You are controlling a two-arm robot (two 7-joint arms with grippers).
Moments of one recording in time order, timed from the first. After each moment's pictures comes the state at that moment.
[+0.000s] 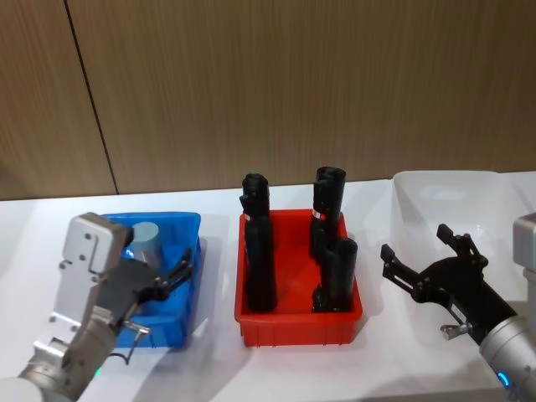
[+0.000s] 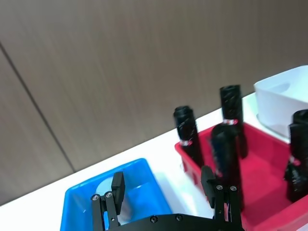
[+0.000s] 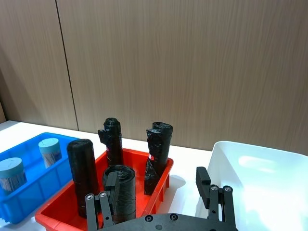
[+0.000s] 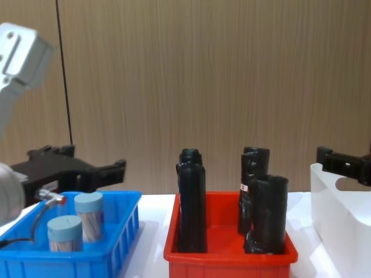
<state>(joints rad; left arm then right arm) -0.19 0.47 0.38 -1.62 -0.30 0.06 0.01 -0.01 0.34 -0.23 -1.77 0.29 0.03 0.07</state>
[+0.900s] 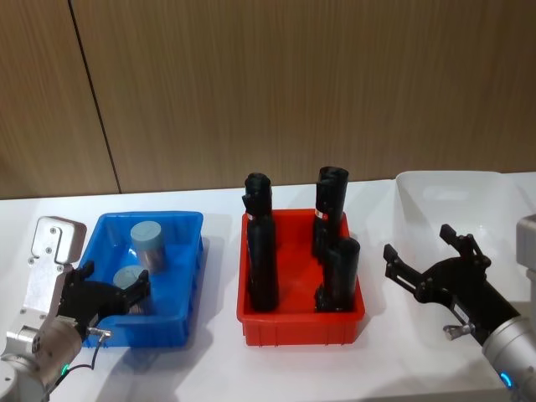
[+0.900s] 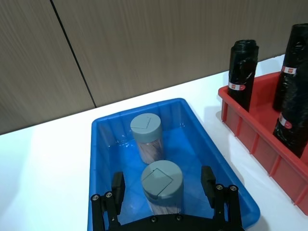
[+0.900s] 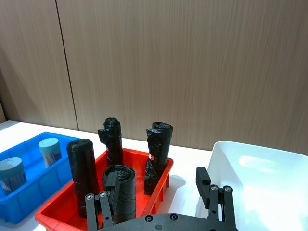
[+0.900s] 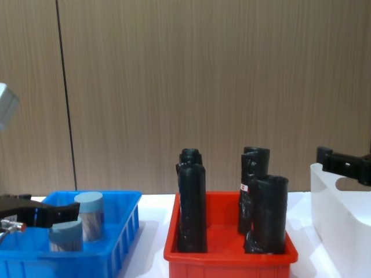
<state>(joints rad) -0.25 0.47 0.32 -1.44 -0.42 0.21 -0.01 -0.01 0.34 -0.23 -1.77 0.29 0.03 0.07</state>
